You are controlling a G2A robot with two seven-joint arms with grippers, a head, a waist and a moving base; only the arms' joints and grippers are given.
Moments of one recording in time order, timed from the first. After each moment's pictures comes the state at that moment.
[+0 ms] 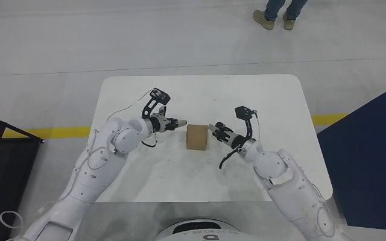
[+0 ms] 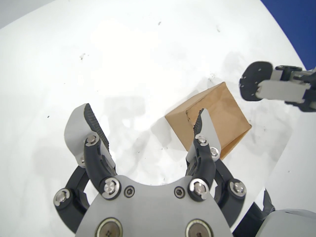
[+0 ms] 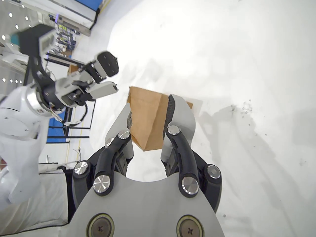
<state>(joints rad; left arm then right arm) 1.18 -1.09 -1.08 -1.59 0.72 -0.22 -0.72 -1.54 -1.15 1.19 -1.84 -0.37 0.08 0.44</state>
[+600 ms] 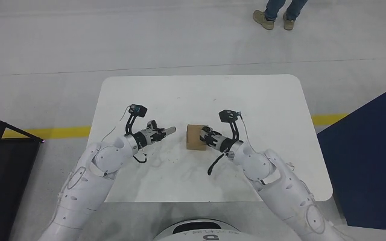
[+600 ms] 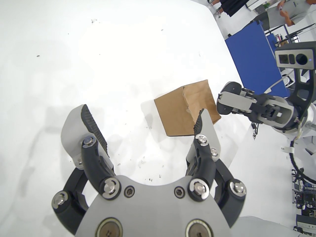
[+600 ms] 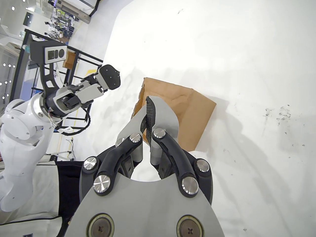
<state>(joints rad) 1.44 -1.06 -1.26 -1.67 0.48 -0.22 -0.63 -1.46 -1.17 1.05 -1.79 -0.47 0.12 0.49</state>
